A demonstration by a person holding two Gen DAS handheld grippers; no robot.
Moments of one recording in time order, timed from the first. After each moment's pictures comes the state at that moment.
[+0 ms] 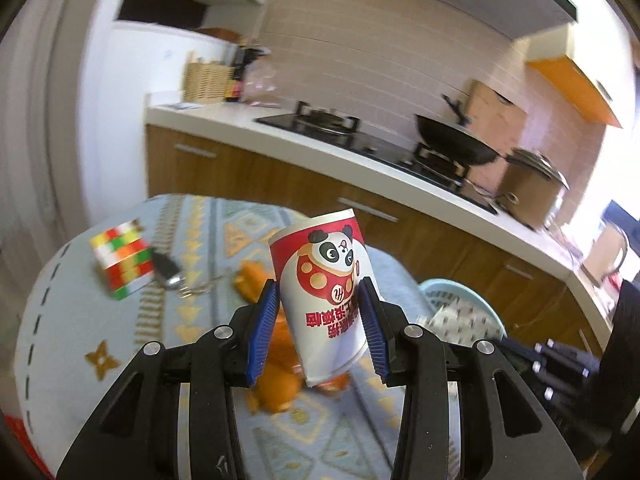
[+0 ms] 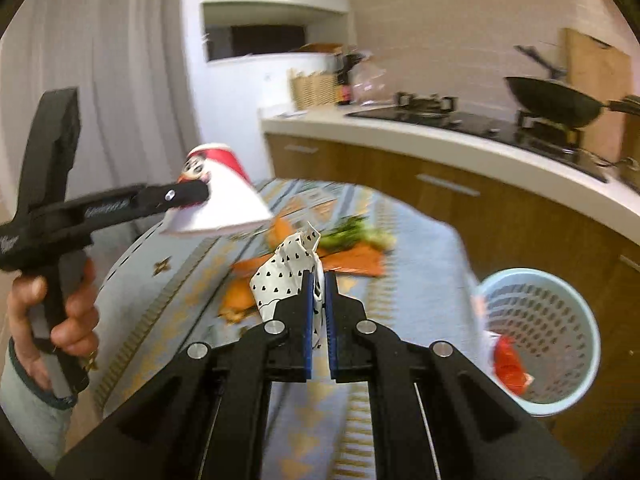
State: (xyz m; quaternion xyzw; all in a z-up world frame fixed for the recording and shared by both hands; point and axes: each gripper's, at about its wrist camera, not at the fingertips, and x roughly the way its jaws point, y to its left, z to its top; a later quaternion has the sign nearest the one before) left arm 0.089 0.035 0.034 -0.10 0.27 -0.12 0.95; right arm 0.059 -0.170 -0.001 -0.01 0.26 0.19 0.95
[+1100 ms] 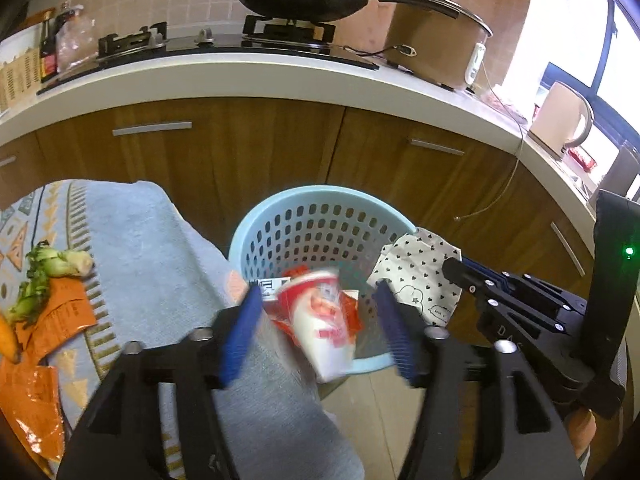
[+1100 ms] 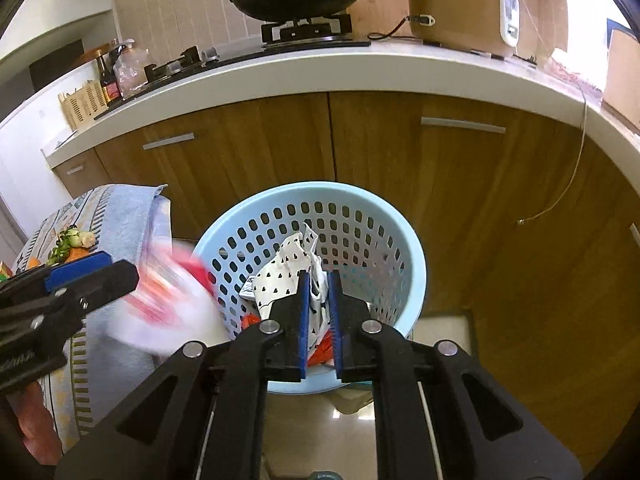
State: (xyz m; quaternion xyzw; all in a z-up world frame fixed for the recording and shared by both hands) left arm 0.167 -0.235 -0.045 0.02 0.39 -0.29 0.87; right arm 0.112 -0.397 -0.078 0.10 0.36 -0.11 0.92
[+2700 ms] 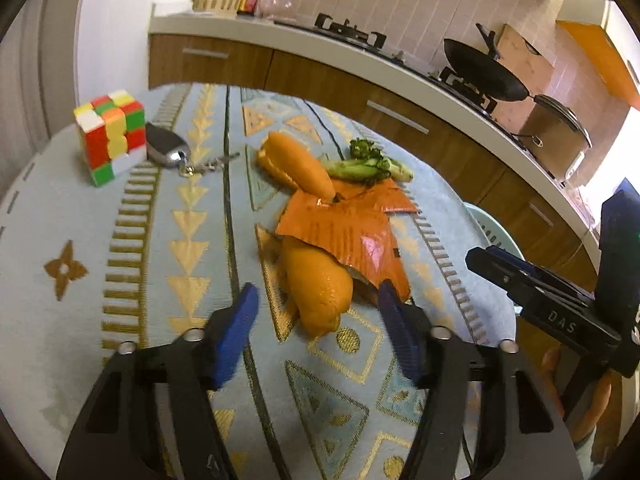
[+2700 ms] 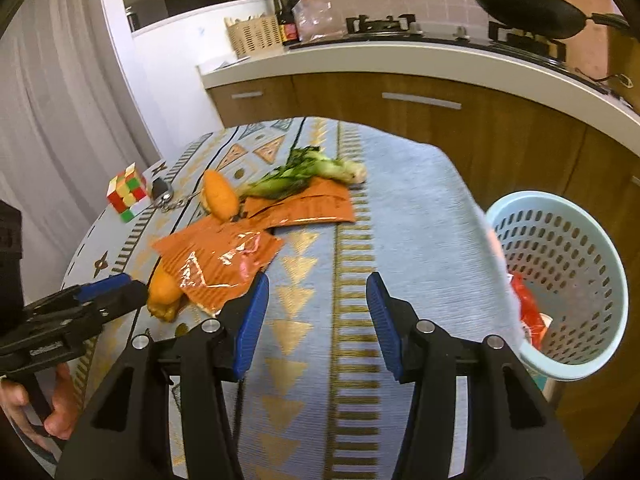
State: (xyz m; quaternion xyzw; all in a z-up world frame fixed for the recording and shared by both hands) left arm 0.105 0.054 -0.064 -0.12 0.40 -0.11 0.90; right arm 0.132 -0.145 -0.073 0.03 0.38 0.14 0.91
